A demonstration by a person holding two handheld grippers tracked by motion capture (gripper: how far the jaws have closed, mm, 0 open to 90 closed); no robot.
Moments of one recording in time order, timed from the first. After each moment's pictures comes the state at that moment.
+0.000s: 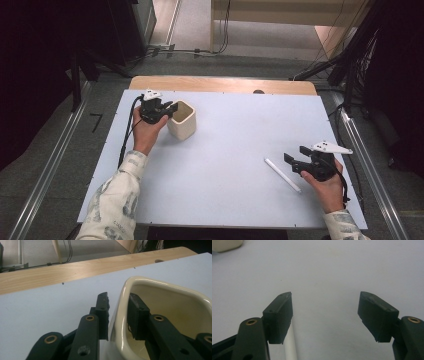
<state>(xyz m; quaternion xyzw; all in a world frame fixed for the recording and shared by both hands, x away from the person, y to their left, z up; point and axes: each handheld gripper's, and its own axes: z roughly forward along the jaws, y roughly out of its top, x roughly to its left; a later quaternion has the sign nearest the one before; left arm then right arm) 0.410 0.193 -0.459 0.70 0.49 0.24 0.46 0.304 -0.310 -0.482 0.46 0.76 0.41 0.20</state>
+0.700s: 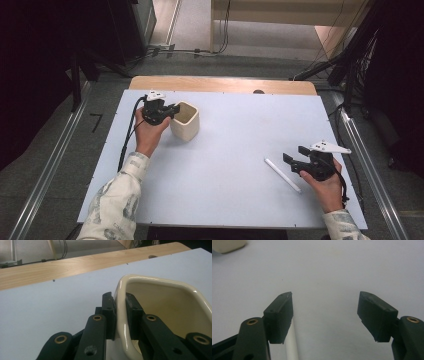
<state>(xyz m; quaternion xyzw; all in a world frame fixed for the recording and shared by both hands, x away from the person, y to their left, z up) 0.403 0.180 -0.456 0.71 0.49 0.22 0.45 0.306 -0.308 -0.483 0.46 0.76 0.41 0.20</state>
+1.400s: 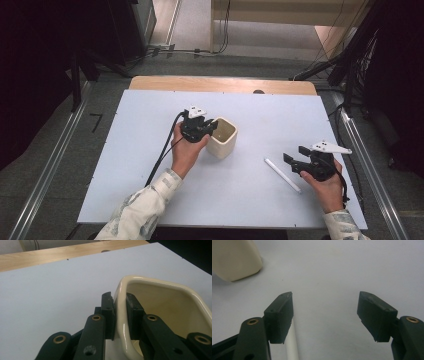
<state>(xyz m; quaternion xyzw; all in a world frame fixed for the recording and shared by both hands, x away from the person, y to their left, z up) 0.362 0.068 -0.458 0.73 0.46 0.18 0.47 0.305 -0.309 -0.482 0.46 0.76 0.41 0.20</state>
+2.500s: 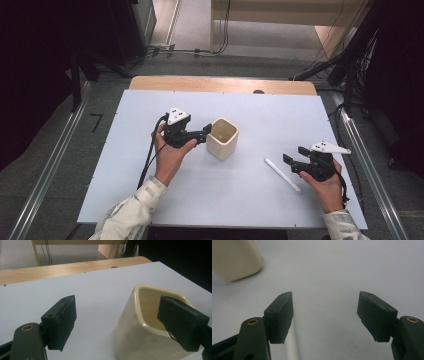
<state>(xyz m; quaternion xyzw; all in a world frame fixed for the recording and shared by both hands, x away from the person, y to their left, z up) 0.330 0.113 -0.446 0.69 0.47 0.22 0.51 0.305 -0.308 -0.484 0.46 0.76 0.41 0.20</state>
